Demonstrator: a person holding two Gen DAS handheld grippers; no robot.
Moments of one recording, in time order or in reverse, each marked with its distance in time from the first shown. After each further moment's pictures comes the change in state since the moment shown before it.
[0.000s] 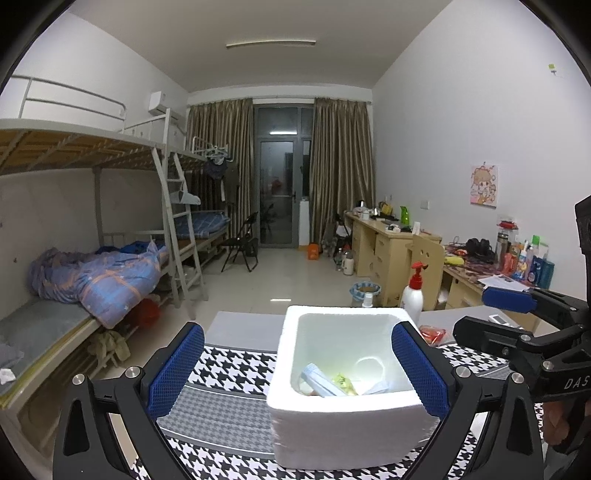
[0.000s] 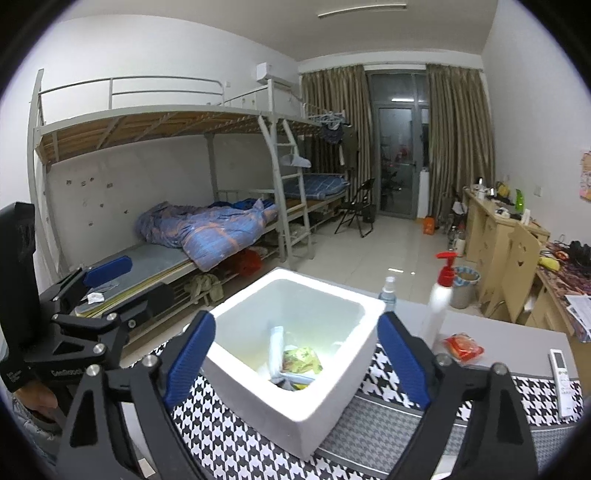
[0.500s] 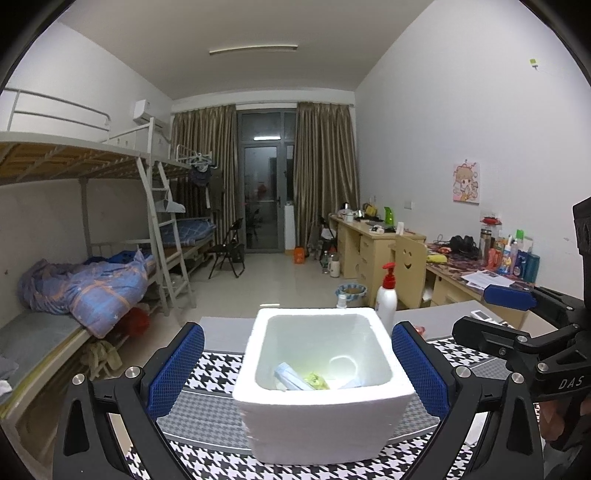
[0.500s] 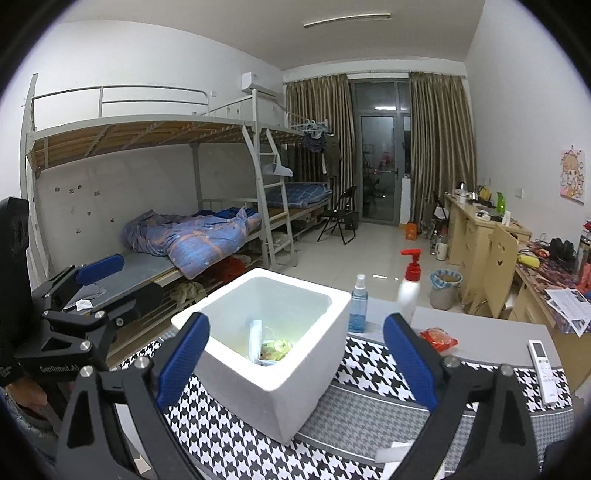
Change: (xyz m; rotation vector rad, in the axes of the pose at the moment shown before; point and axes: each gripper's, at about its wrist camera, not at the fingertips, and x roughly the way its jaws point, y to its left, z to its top) left arm -0.017 -0.025 -0.001 0.037 -0.016 -0.055; right arm -0.031 -0.012 -0.018 0.006 -0.032 -0.070
